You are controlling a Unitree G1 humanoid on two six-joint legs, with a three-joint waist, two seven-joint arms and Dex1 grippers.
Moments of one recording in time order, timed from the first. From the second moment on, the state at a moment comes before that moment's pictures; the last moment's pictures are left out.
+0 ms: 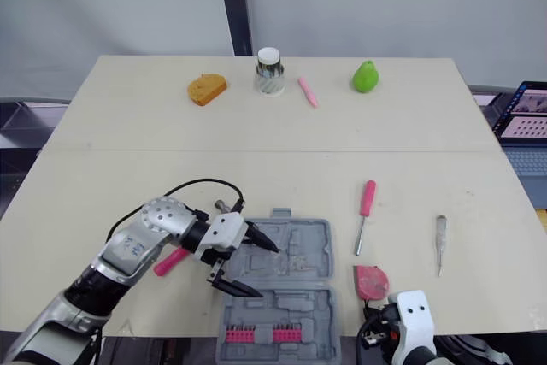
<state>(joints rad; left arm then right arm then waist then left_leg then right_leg) -0.42 0.60 -0.40 -0.16 -0.24 0.32 -1.31 0.75 -0.35 -0.14 -0.72 0.40 0.67 0.36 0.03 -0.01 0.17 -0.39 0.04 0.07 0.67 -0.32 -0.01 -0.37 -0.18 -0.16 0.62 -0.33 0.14</state>
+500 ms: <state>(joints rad) -0.33 0.66 -0.32 -0.23 -0.28 0.33 -1.30 0.76 -0.67 -0.35 -0.71 0.54 0.67 0.66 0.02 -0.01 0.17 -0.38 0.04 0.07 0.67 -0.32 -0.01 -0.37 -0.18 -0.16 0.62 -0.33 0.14</state>
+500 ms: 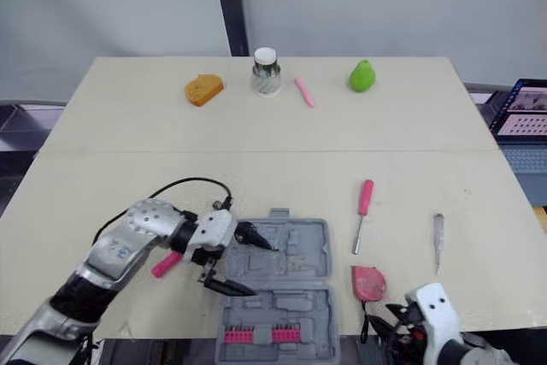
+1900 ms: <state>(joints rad) -0.04 0.64 -0.22 -0.27 -0.26 -0.07 -1.16 0.13 -0.93 0.04 0.07 0.09 -0.21 1.19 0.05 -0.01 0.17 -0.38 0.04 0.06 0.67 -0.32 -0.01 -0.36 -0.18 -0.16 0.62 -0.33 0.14</state>
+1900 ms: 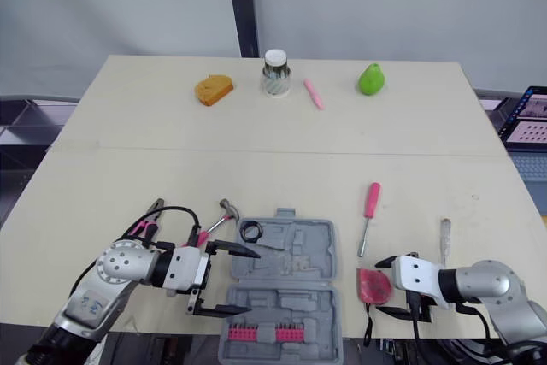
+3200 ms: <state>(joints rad) 0.05 0.52 -0.18 -0.26 -0.26 0.00 -0.93 -0.69 -0.96 0.53 -0.33 0.00 0.78 1.24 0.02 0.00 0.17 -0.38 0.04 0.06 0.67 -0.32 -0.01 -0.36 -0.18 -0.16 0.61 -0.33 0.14</state>
